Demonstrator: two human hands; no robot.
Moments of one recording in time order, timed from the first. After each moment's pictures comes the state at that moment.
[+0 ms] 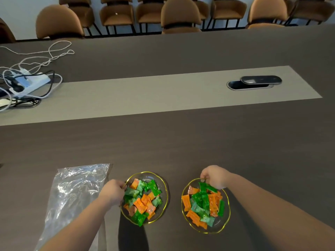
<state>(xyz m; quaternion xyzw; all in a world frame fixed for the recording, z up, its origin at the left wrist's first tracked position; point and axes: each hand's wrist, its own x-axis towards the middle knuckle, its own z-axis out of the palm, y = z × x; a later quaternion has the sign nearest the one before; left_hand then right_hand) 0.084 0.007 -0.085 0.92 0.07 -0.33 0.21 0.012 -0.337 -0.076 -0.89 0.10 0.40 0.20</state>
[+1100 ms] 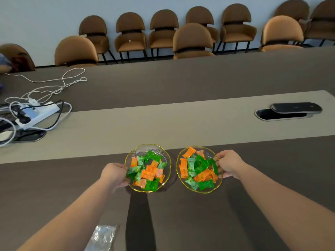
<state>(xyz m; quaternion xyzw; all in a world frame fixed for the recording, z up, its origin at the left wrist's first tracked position) 0.300 -0.025 -0.055 0.82 0.23 -0.20 0.49 0.221 -0.362 -0.069 -0.77 0.38 0.13 0.49</state>
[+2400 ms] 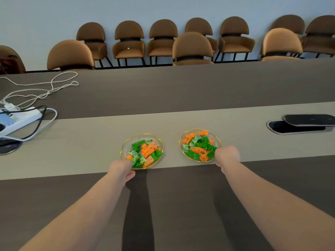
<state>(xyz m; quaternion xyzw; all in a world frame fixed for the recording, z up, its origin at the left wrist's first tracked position) 0.403 -0.073 -0.105 0.73 0.31 -0.19 0.58 0.329 -0.360 -0.091 -0.71 0.52 -0.04 0.48</state>
